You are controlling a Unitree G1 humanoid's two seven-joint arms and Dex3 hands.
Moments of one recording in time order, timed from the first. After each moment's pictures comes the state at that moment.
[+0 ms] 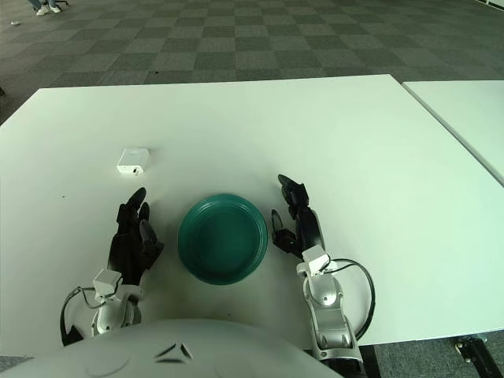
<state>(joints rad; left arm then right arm) 0.56 -0.14 -0.14 -0.19 0.16 -0.30 0.17 0.34 -0.07 0.05 -0.04 -0.14 -0.37 -0.02</state>
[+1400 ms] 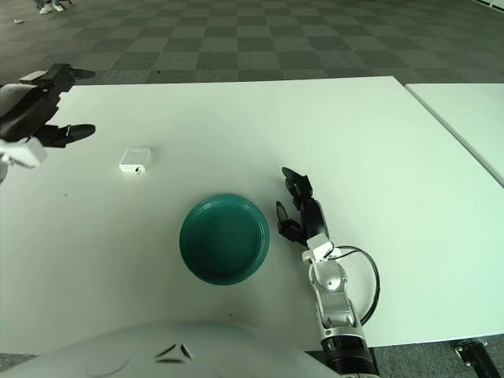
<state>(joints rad) -0.32 0.85 0.07 0.05 0.58 -0.27 -0.23 0.22 -0.11 0.02 0.11 -0.13 -0.43 0.00</state>
